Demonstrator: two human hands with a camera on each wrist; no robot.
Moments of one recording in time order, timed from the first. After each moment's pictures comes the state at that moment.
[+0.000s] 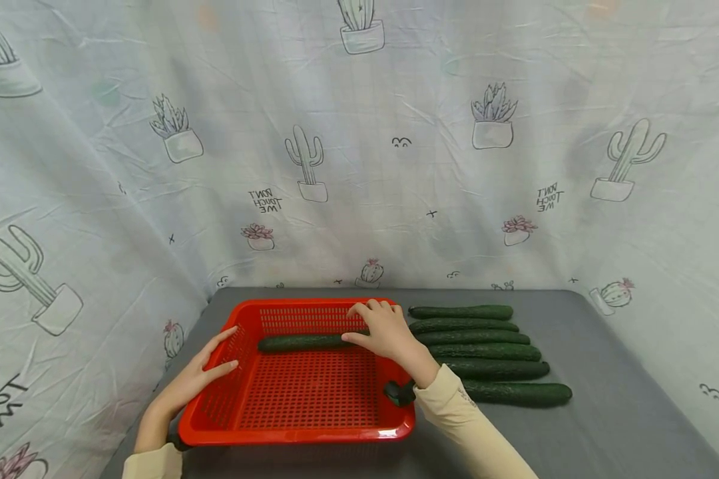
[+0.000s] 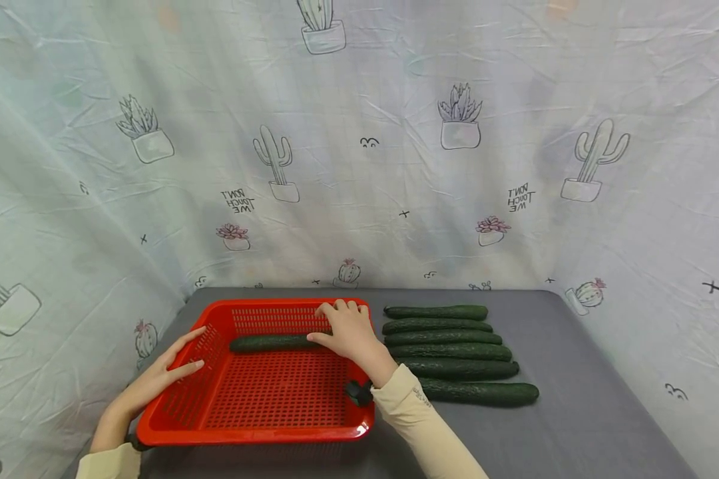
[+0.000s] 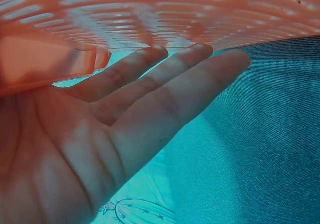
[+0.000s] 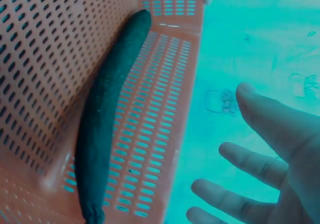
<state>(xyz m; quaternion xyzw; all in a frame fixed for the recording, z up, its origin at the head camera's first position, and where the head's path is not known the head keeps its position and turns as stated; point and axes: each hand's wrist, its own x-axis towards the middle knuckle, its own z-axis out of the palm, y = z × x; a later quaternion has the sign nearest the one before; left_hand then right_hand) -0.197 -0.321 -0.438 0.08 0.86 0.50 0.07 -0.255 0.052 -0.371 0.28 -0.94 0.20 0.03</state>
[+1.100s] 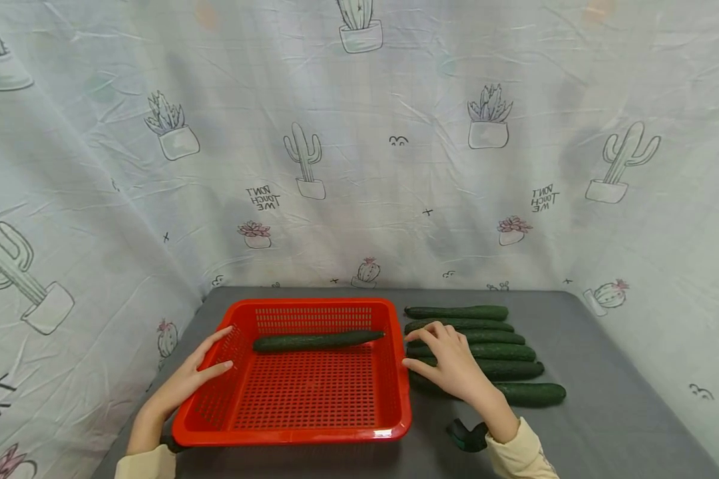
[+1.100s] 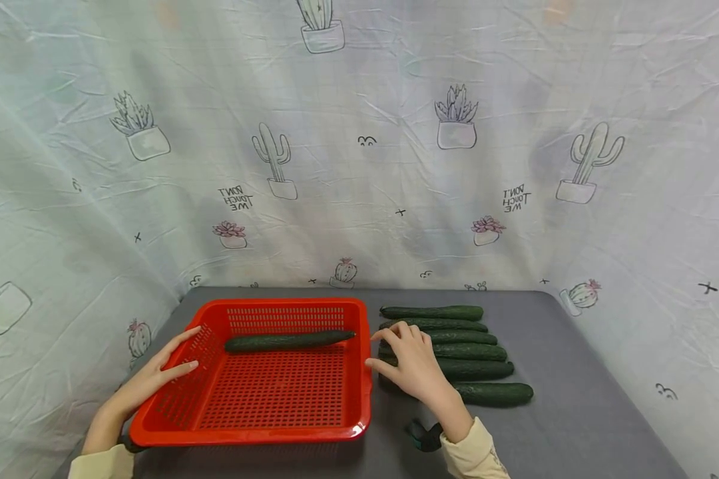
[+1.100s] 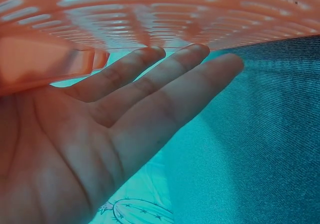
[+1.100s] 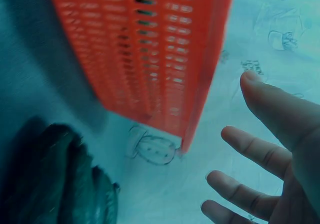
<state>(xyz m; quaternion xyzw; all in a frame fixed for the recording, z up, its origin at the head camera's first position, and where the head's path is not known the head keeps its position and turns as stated) -0.196 -0.319 -0.438 0.08 0.85 0.52 0.08 -0.212 0.155 -0.402 0.25 -0.93 0.25 0.12</state>
